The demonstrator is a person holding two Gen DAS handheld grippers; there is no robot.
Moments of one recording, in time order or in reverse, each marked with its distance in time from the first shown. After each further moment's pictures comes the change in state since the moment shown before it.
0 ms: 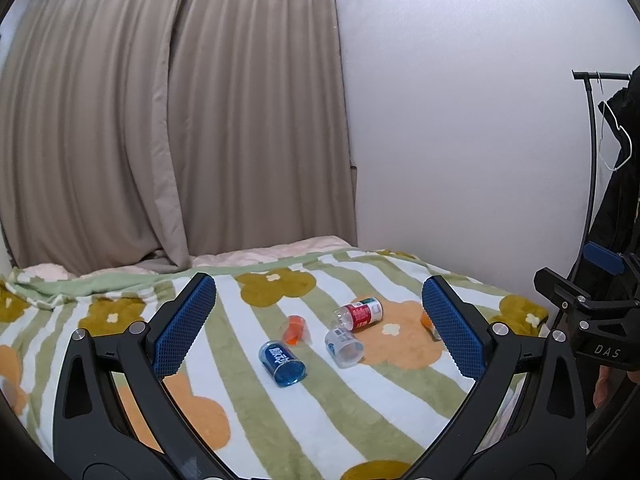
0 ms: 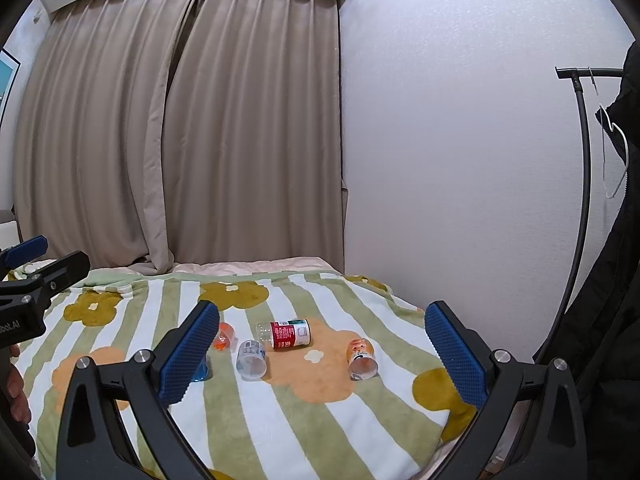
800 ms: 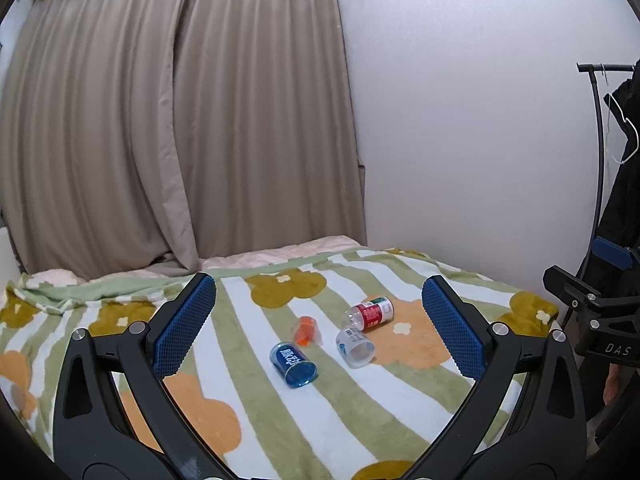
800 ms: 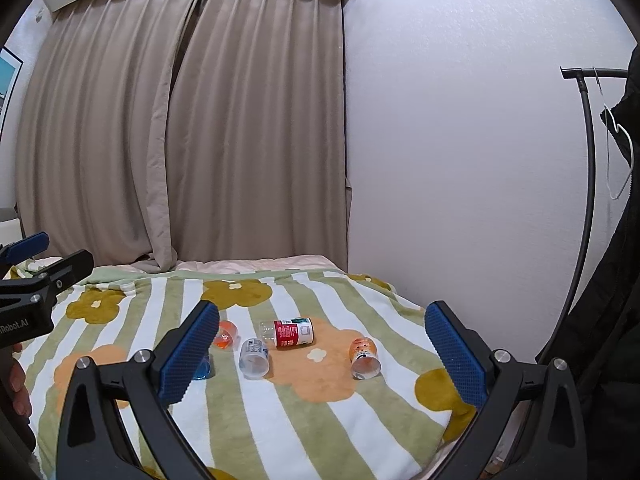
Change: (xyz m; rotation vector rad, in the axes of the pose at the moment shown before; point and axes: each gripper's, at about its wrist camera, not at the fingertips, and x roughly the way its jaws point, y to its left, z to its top) left arm 0.003 0.002 -0.007 0.027 -0.012 0.034; right arm 0.001 0.002 0.000 -0.009 0.005 0.005
